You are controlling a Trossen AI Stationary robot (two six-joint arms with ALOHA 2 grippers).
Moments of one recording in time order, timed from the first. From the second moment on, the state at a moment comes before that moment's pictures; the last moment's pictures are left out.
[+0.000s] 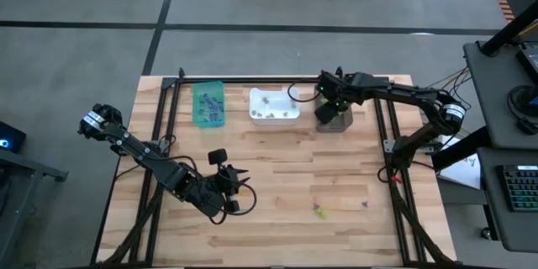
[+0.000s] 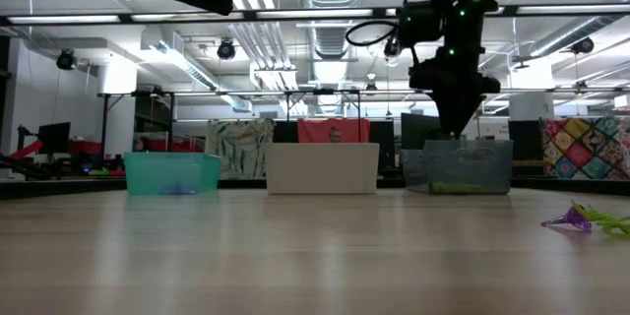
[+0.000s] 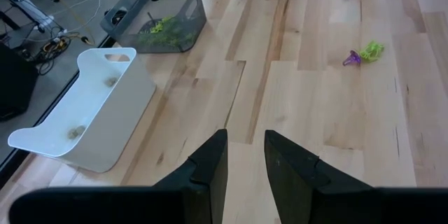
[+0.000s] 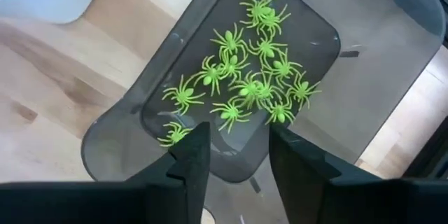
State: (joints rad) left arm -0.59 1.44 1.00 -0.40 -0.83 -0.43; right arm -0.54 1.51 1.12 -0.96 0.16 0.37
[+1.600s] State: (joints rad) left arm -0.59 1.44 1.00 -0.22 -0.79 -0.46; right arm 0.65 1.59 1.00 -0.78 0.00 1.25
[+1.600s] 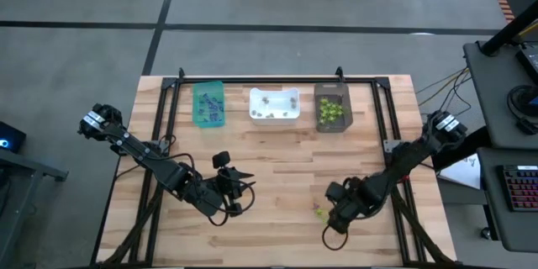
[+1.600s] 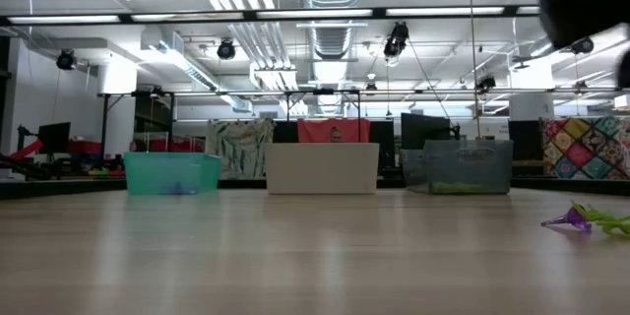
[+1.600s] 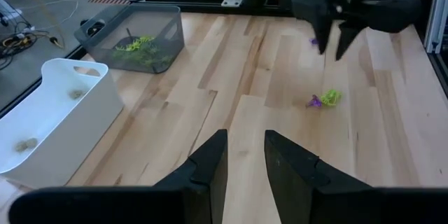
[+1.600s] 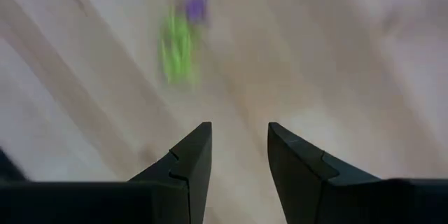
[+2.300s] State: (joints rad) left arm -0.59 1.44 1.00 -0.22 -0.79 -0.45; right arm 0.68 1.64 0.99 -1.13 -0.14 1.48
